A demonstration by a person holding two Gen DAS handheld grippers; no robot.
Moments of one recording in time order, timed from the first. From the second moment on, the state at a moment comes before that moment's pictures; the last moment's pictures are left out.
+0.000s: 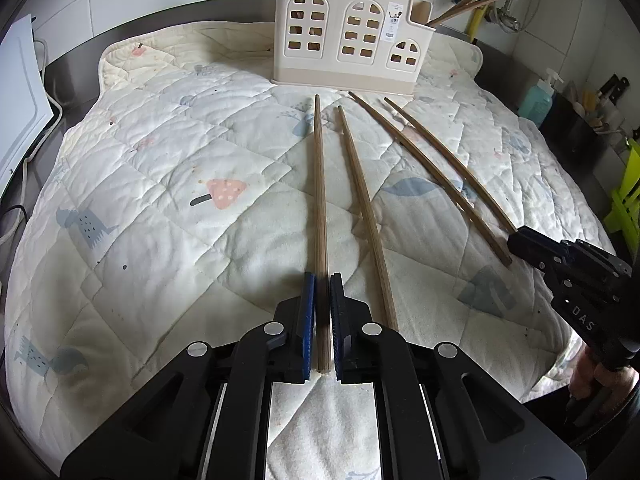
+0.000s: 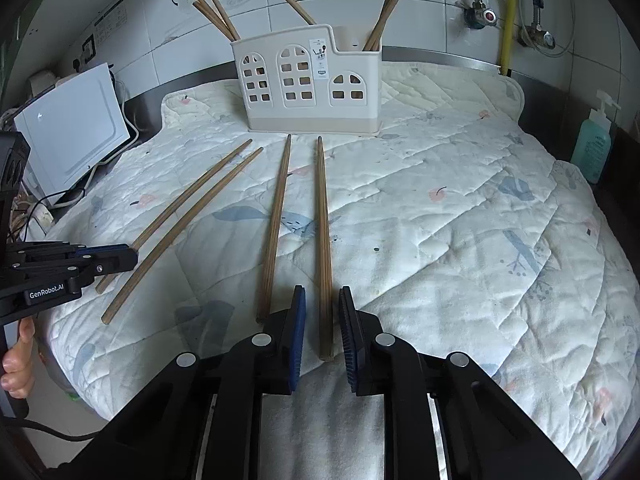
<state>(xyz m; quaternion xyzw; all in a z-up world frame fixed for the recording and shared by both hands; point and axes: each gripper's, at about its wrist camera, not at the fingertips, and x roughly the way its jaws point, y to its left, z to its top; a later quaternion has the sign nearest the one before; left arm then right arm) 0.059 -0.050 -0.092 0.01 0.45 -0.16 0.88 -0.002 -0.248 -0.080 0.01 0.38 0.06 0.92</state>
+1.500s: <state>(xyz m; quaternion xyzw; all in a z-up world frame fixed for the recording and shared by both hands) 0.099 -0.013 0.035 -0.01 0.31 -0.17 0.94 0.034 -0.244 0.104 -0.04 0.20 0.08 0.98</state>
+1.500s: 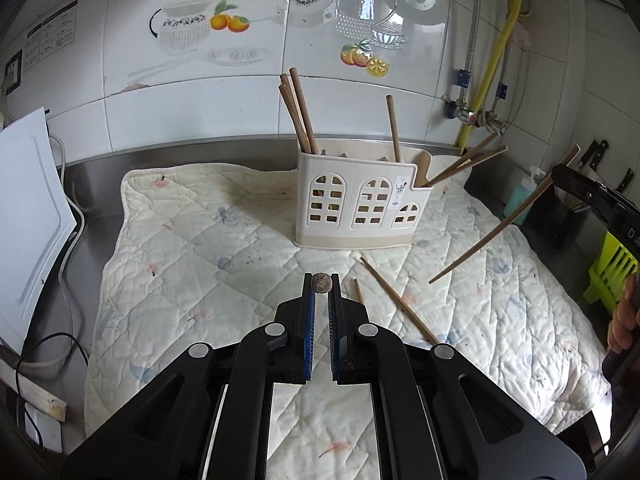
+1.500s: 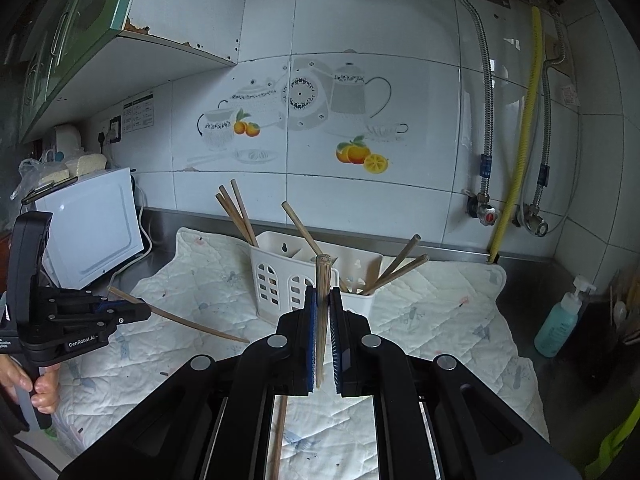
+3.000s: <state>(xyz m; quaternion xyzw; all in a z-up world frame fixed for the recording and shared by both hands) 0.190 -0.054 0.150 -0.02 0.21 -0.19 0.96 0.133 -0.257 0.172 -0.04 0.13 0.06 0.99</state>
